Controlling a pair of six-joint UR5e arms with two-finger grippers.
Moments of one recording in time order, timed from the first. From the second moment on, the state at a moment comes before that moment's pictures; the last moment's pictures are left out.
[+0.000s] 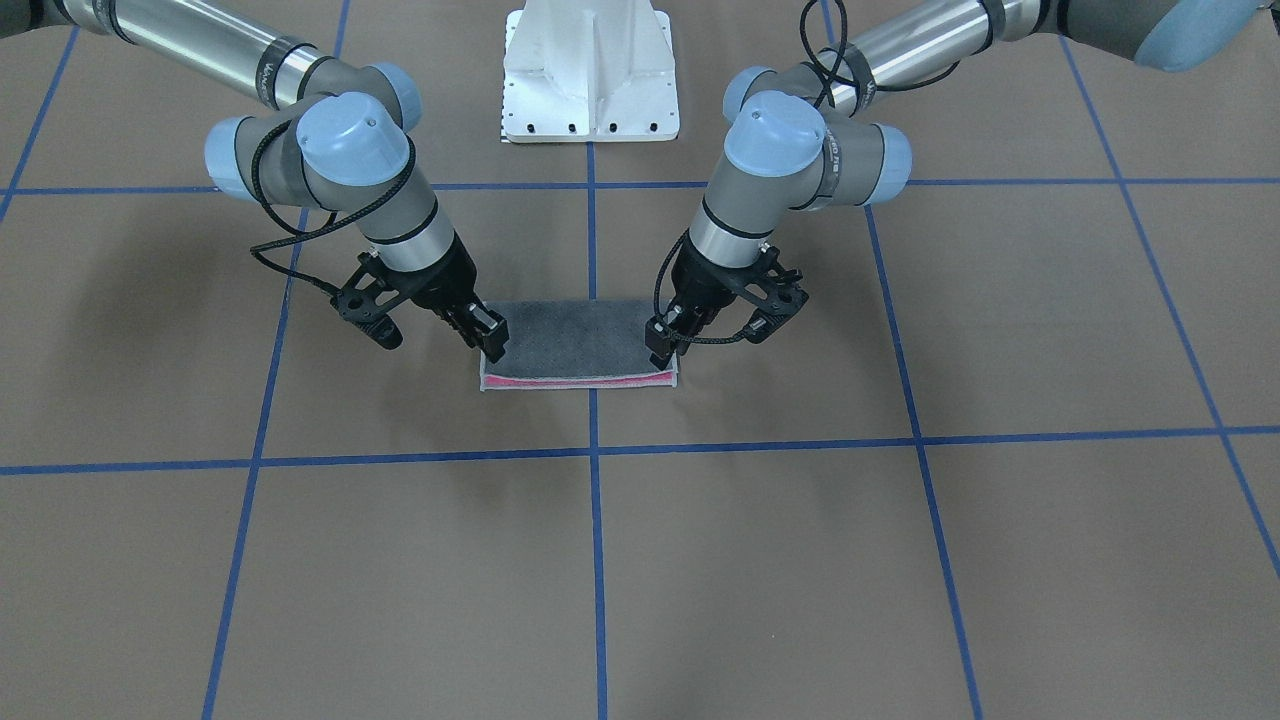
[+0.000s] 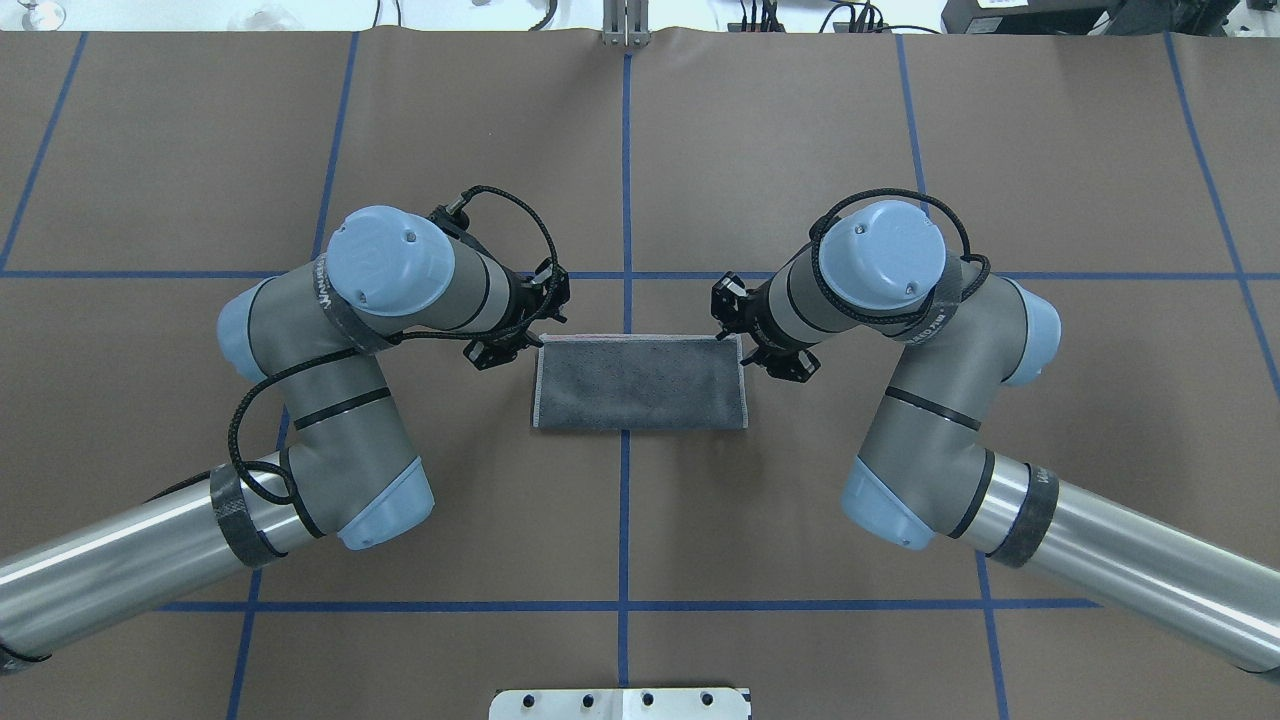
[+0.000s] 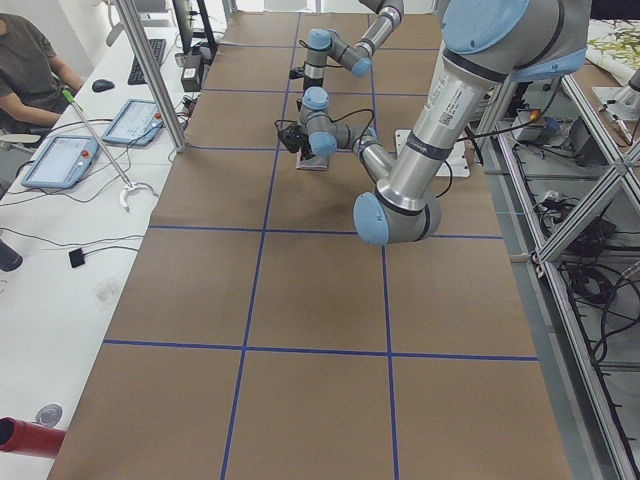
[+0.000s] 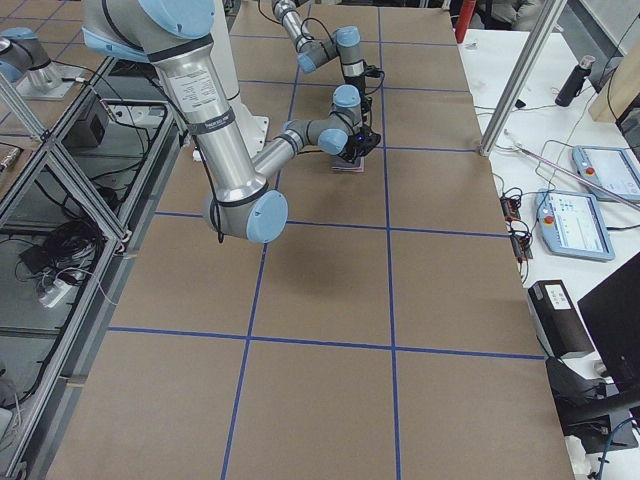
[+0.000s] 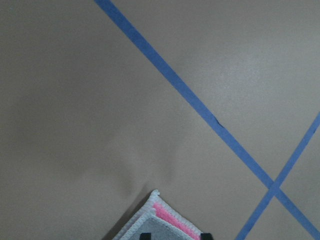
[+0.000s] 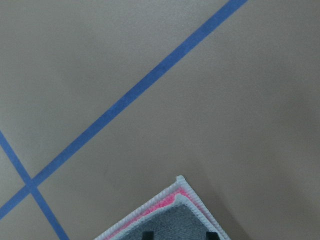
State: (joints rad) left arm -0.57 -2.20 -1.53 -2.05 -1.81 -2.01; right arm 0.59 -1.05 1.62 -1.18 1.89 2.05
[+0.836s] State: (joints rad) left arm -0.59 -2.20 -1.55 -2.04 -1.81 -2.01; right arm 0.45 -1.09 1.69 -1.21 1.72 2.32
